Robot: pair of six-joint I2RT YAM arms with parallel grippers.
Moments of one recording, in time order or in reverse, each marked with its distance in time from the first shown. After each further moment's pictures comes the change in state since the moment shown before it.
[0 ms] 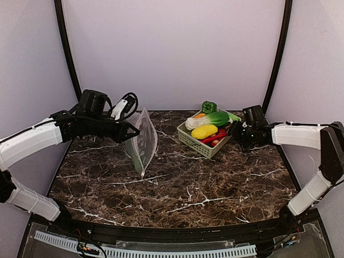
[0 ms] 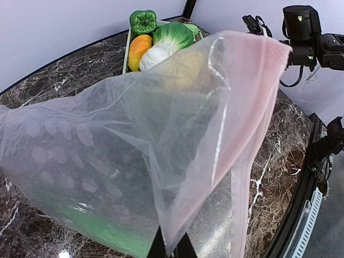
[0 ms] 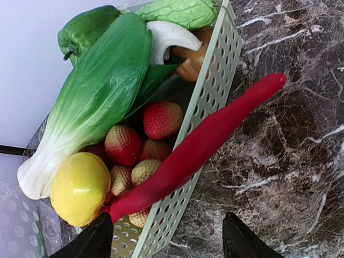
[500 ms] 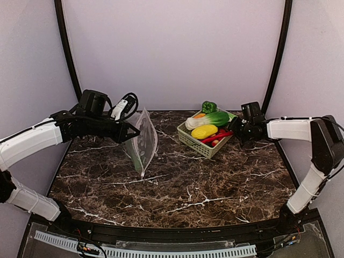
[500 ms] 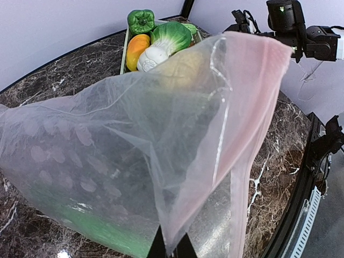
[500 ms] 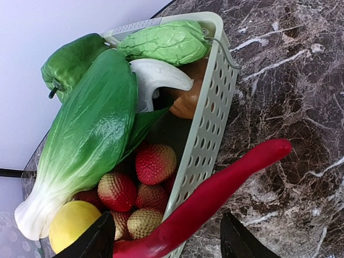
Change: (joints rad) left arm 0.000 0.000 -0.002 0.000 0.010 0.000; right arm -0.047 0.119 0.093 0.037 0.032 0.016
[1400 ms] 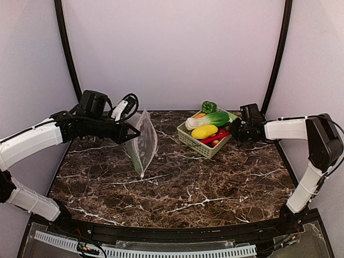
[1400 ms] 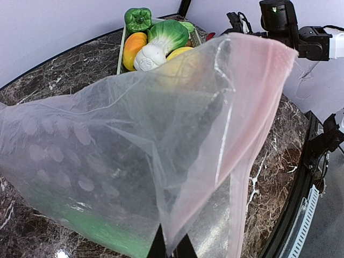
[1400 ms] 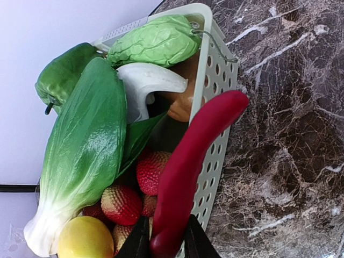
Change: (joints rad) left arm 0.000 0.000 -0.005 0.000 0.014 -0.001; right arm -0.004 0.053 0.004 0.063 -0.008 0.108
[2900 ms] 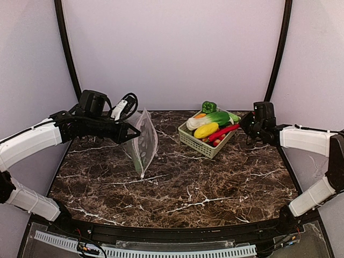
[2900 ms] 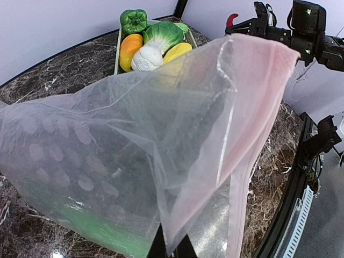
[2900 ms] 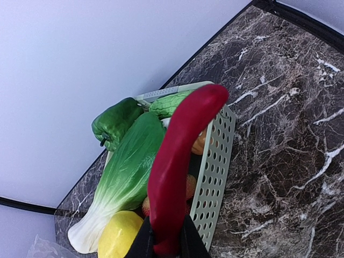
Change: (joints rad) left arm 0.000 -0.008 0.000 0.001 0.022 -0.016; right arm 0.001 -0.269 -0.150 0.090 0.137 -0.022
